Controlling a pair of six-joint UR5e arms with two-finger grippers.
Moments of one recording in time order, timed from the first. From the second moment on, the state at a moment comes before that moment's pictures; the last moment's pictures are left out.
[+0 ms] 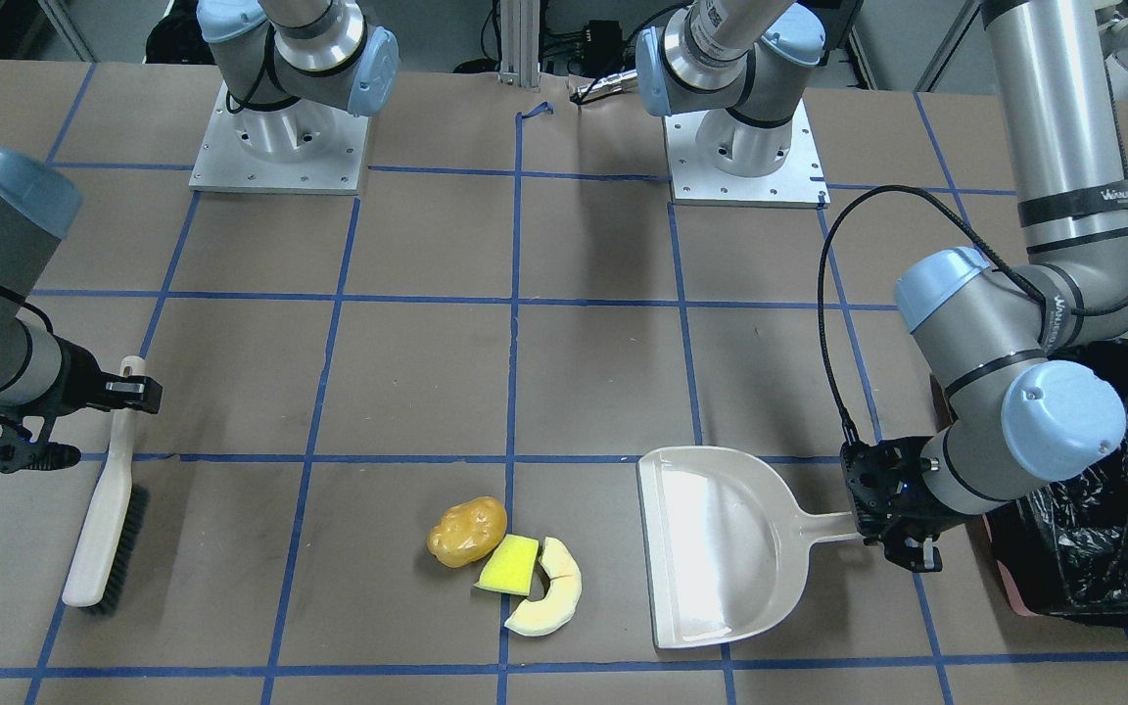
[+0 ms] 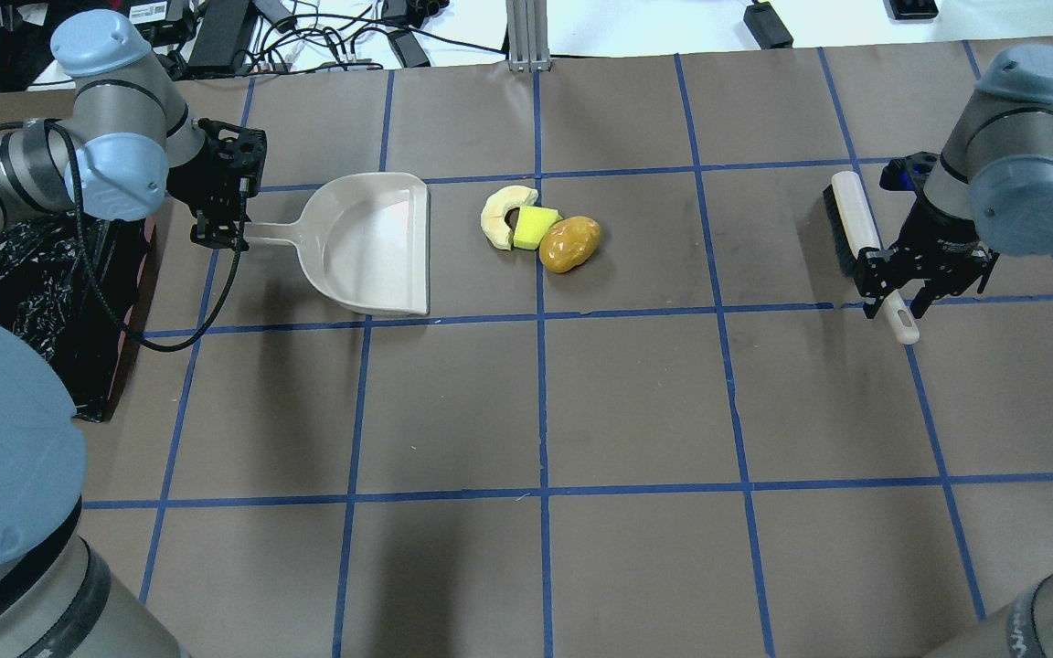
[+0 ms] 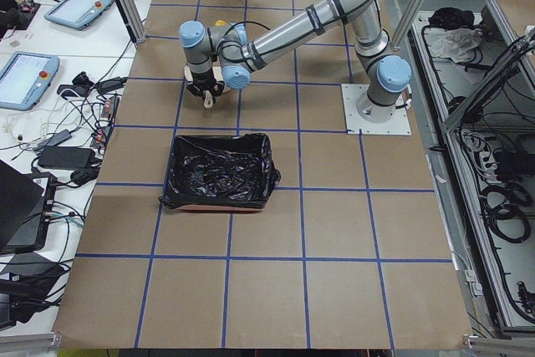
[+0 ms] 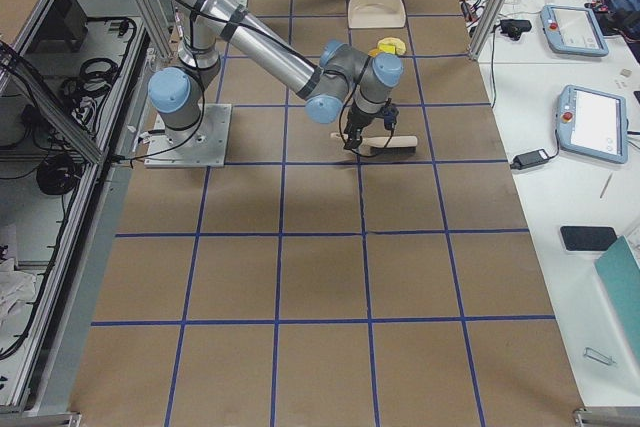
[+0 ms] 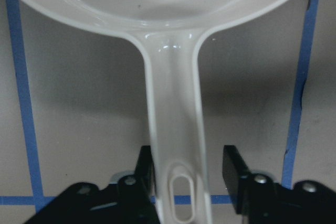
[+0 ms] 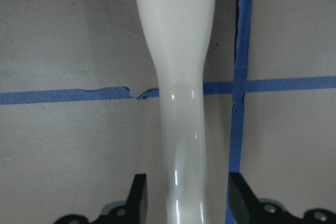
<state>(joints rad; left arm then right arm) -1.34 -2.09 -1.56 -1.09 1.60 1.78 1.22 -1.22 1.81 -1.92 -1.64 -0.30</state>
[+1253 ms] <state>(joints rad) -1.36 -2.08 -1.56 -1.09 1.63 1.77 1.22 -1.23 1.80 -1.91 -1.63 -0.31</state>
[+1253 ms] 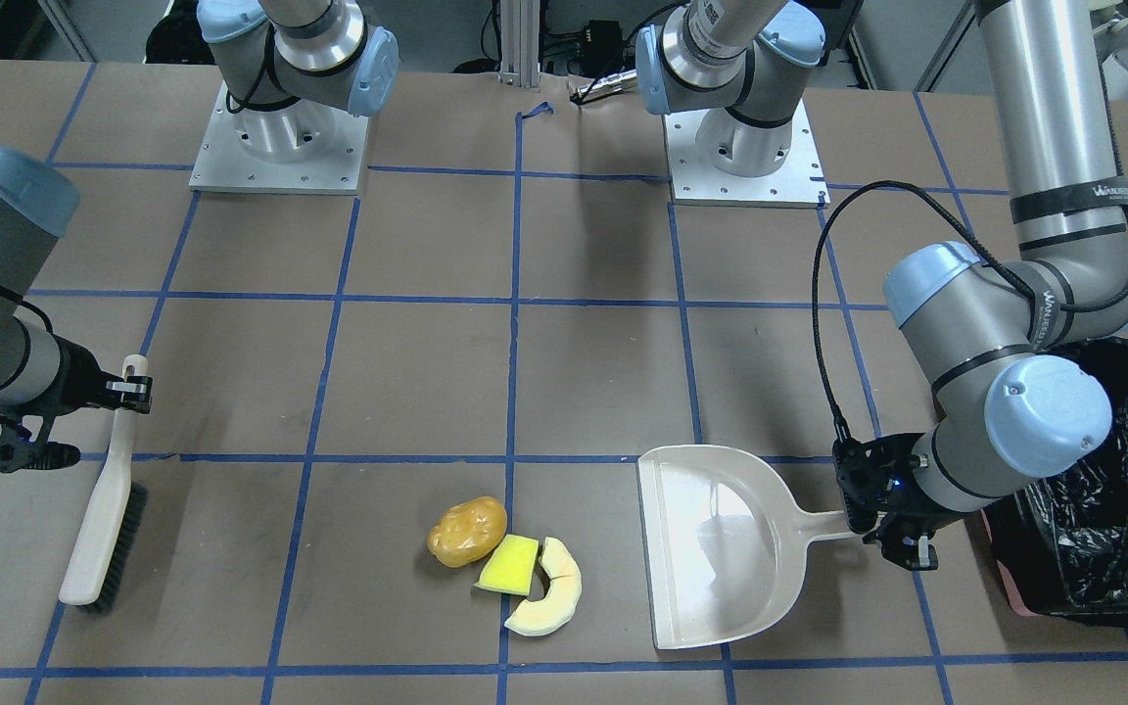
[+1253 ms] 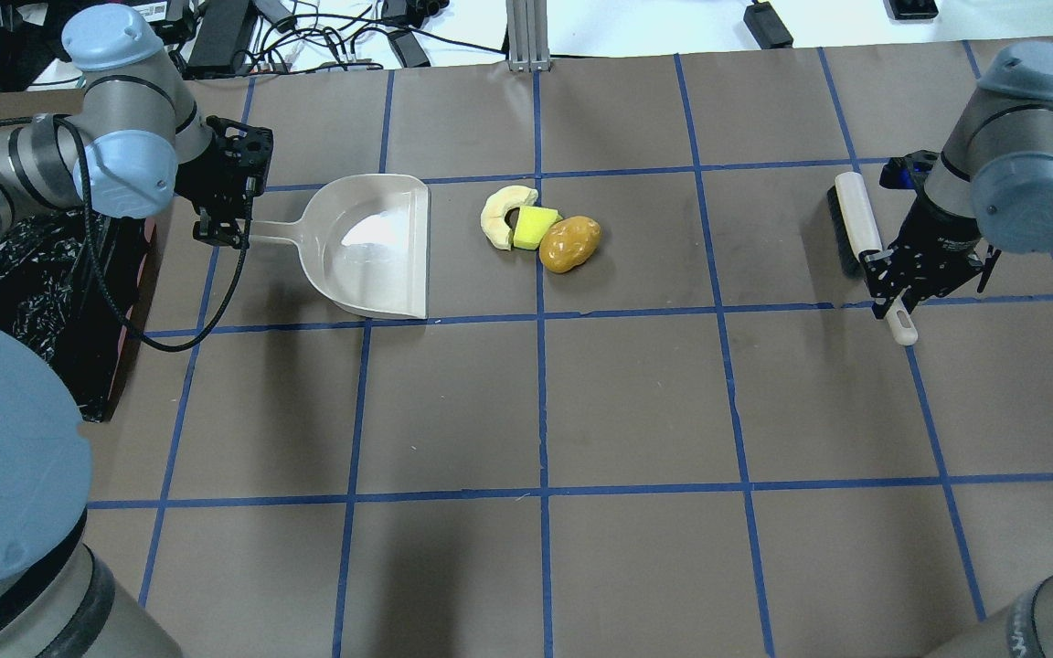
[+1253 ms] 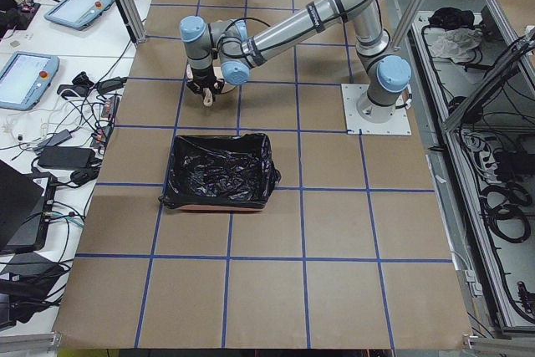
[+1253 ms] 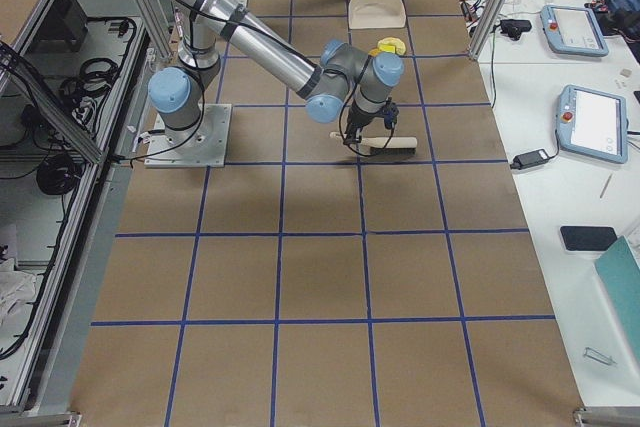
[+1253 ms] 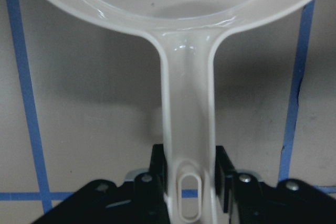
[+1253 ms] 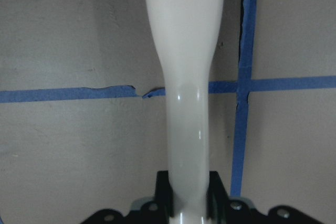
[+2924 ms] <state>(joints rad) -1.38 -2.09 -1.54 -1.10 1.64 1.77 1.66 -1.15 1.65 -1.88 -1.44 0.20</state>
